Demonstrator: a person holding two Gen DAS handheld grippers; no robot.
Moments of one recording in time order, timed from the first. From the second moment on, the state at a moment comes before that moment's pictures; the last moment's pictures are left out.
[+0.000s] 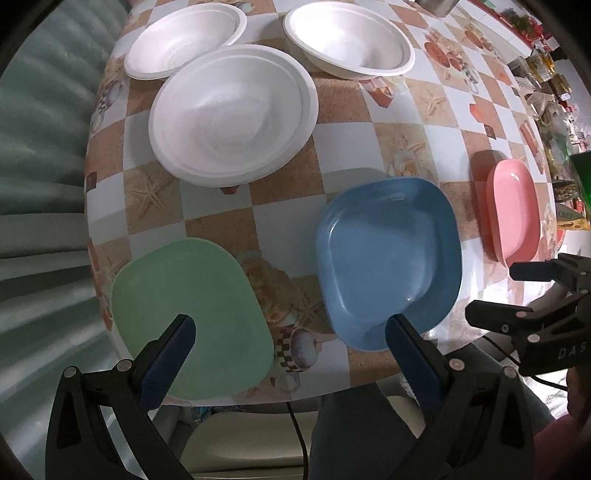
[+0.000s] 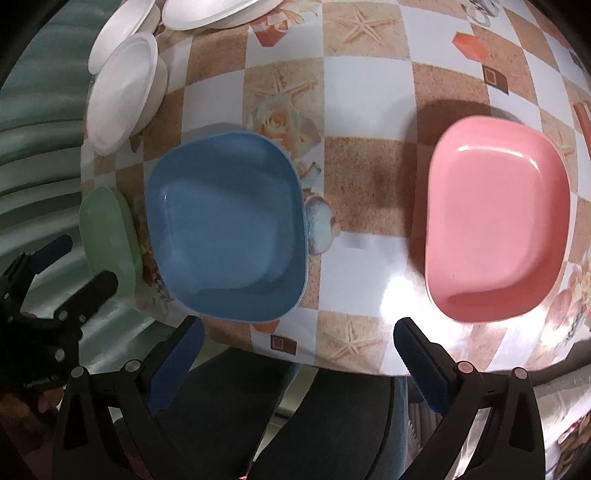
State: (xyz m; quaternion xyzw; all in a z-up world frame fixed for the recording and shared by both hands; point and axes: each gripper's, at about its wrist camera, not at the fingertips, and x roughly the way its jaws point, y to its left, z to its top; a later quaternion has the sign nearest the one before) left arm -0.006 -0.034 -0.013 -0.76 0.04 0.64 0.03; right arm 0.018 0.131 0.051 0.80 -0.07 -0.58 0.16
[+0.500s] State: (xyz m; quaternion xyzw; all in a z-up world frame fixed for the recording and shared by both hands) left arm -0.018 -0.018 -0.024 -0.76 0.07 0.65 0.01; right arm 0.001 0.094 -0.003 0.78 -0.08 -0.60 0.16
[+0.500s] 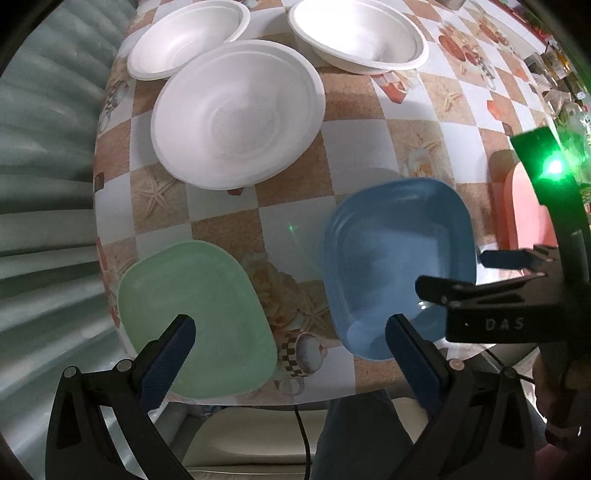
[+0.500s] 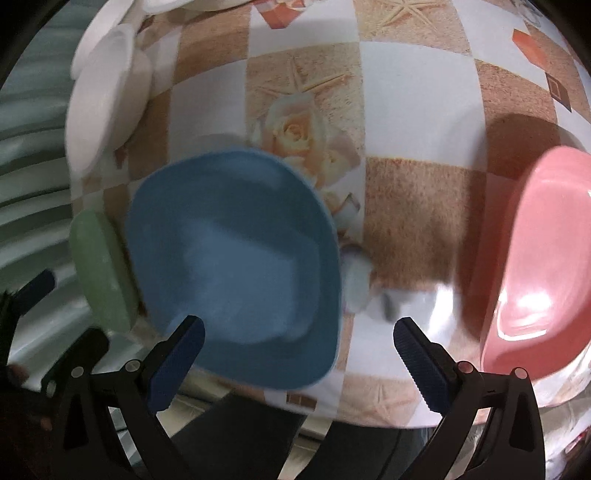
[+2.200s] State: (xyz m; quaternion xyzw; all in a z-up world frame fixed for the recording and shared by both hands) left arm -0.034 -0.020 -0.110 -0.77 0.01 0.63 -0.02; right arm 0.005 0.145 -0.025 0.79 0.03 -0.61 0.09
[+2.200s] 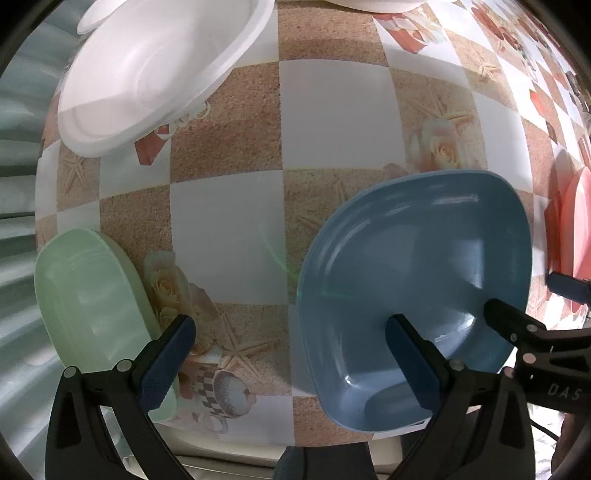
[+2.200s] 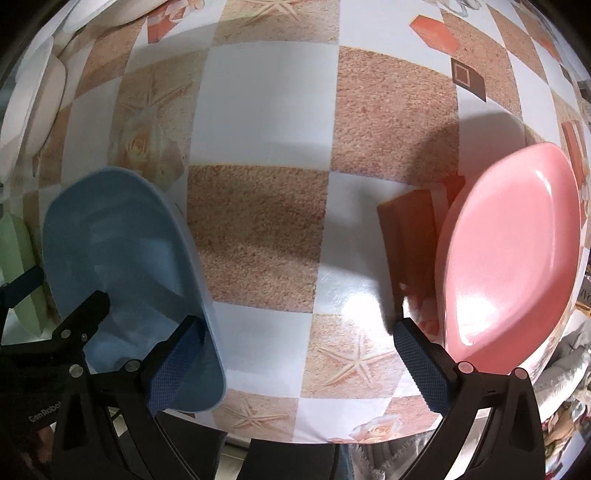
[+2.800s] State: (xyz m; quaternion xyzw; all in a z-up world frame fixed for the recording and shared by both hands) left arm -0.059 -0.042 -0.100 -0.78 -0.02 0.62 -0.01; right arm 0.008 0.122 -0.014 0.77 0.05 -0.63 0.12
